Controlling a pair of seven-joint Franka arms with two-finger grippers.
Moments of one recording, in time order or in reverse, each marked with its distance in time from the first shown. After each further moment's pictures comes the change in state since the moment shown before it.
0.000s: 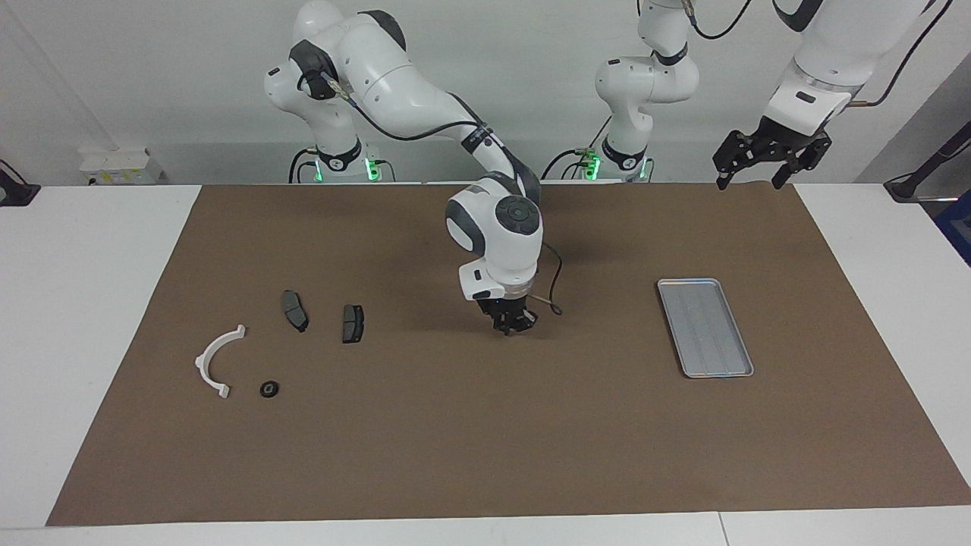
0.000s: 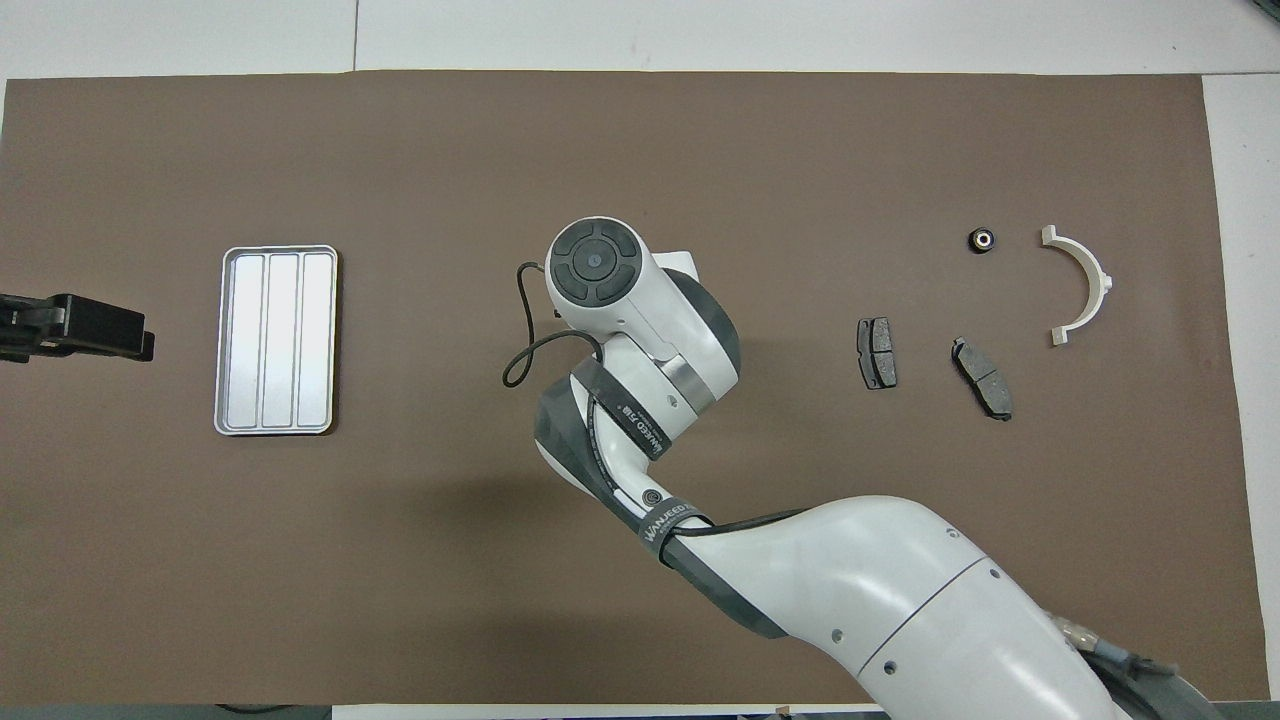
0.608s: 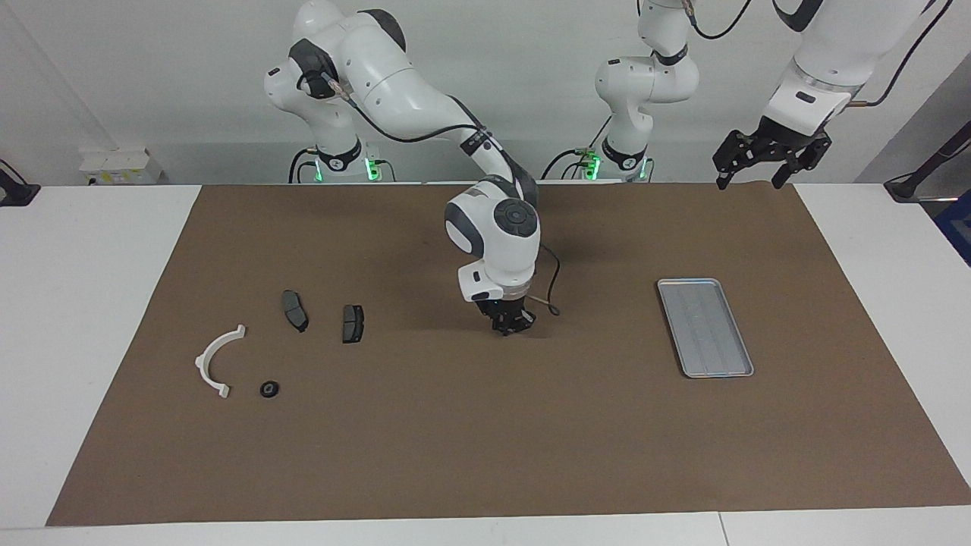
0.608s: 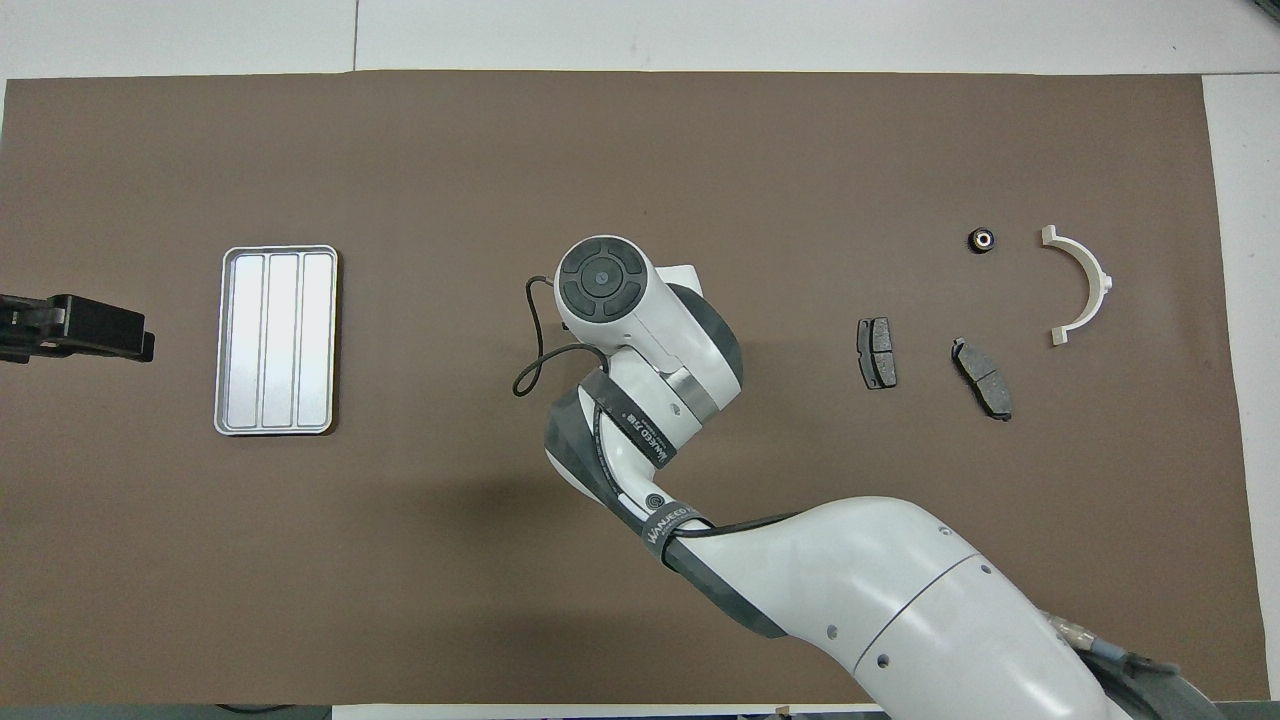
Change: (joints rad) left arm 0.000 0.000 0.000 0.000 0.000 -0.002 0.000; right arm 0.000 -0.006 0.000 -0.035 -0.002 0.033 0.000
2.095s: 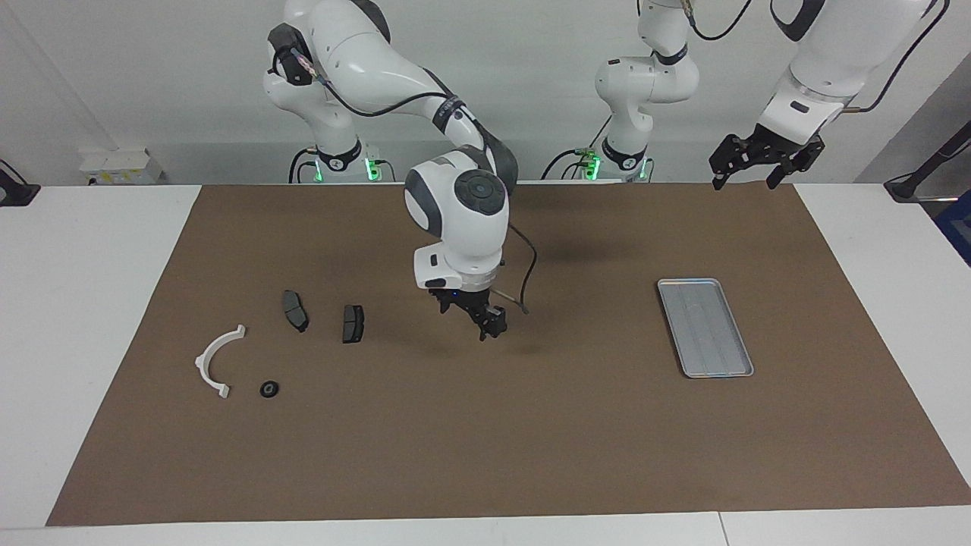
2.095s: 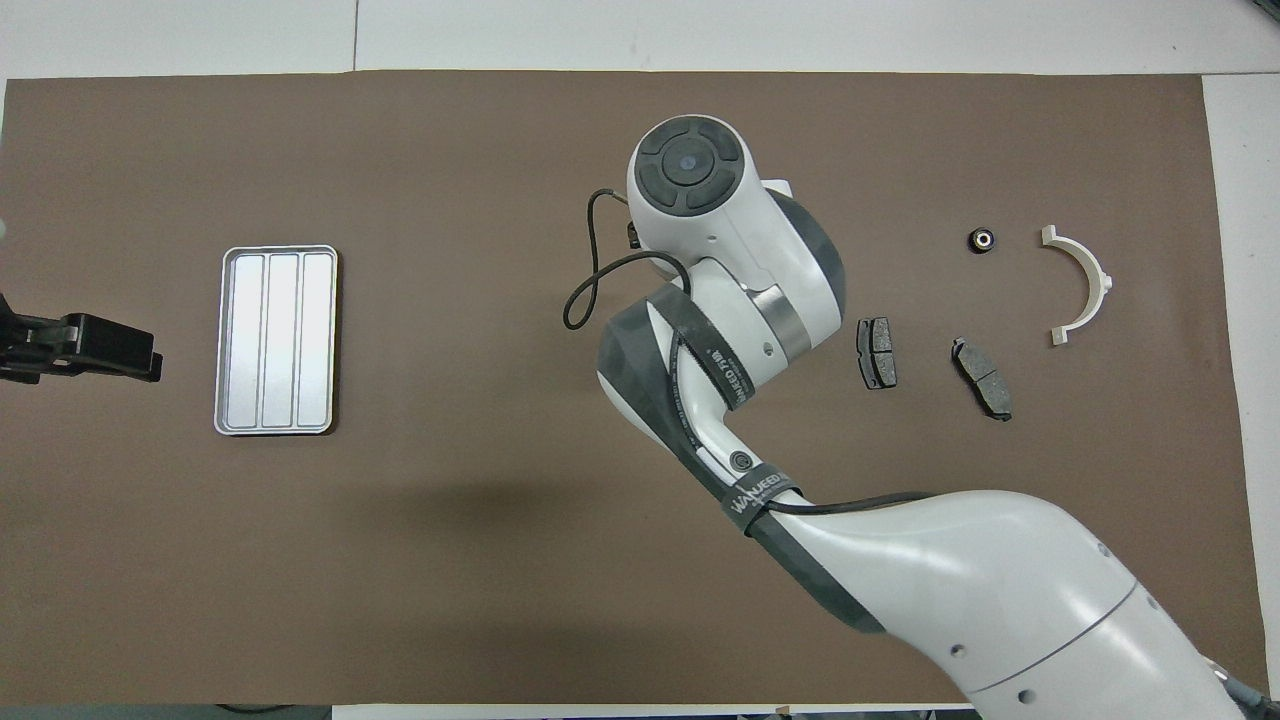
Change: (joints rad) left arm 0.000 -0.014 0.006 -0.051 0.000 -0.022 -0.006; right arm -0.114 -0.103 -0.018 0.137 -0.025 -0.240 -0.078
